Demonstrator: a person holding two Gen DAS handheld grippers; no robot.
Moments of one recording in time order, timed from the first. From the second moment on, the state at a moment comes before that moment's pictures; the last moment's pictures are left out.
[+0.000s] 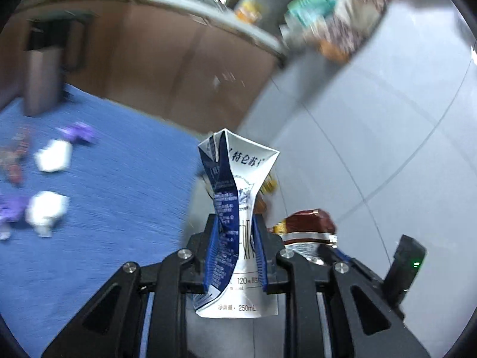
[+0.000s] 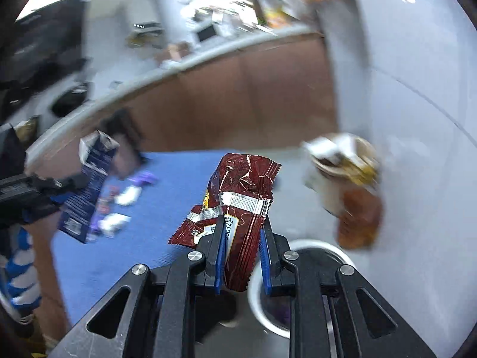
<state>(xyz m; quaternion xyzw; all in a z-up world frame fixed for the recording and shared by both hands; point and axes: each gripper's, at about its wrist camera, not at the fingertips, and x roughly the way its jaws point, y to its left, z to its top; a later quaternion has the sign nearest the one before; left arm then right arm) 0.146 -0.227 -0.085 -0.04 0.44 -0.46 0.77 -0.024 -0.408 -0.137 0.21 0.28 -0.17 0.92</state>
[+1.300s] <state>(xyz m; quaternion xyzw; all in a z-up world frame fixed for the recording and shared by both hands) 0.132 -0.248 -0.072 -0.03 0.30 -0.41 0.86 -0.001 -0.431 -0.181 0.19 0.33 -0.24 0.89</state>
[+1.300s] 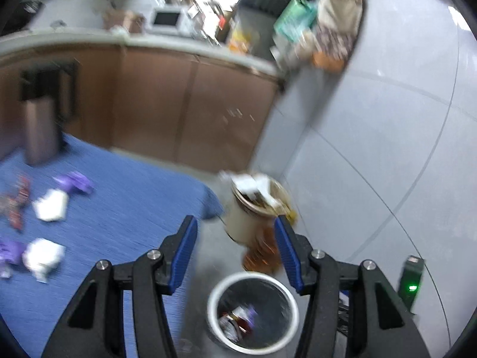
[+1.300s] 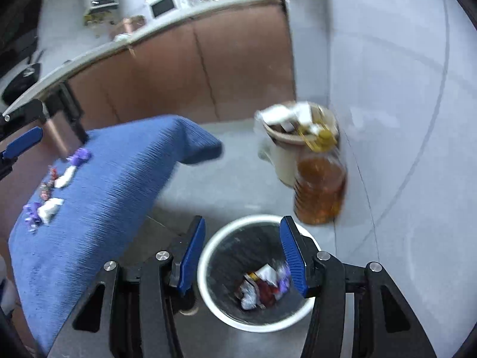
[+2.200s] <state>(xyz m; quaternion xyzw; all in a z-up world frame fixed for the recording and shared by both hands) 0.072 0.084 0.014 -0.08 0.14 -0.06 0.98 0.018 -0.216 -0.006 0.04 0.17 -0.02 0.98</state>
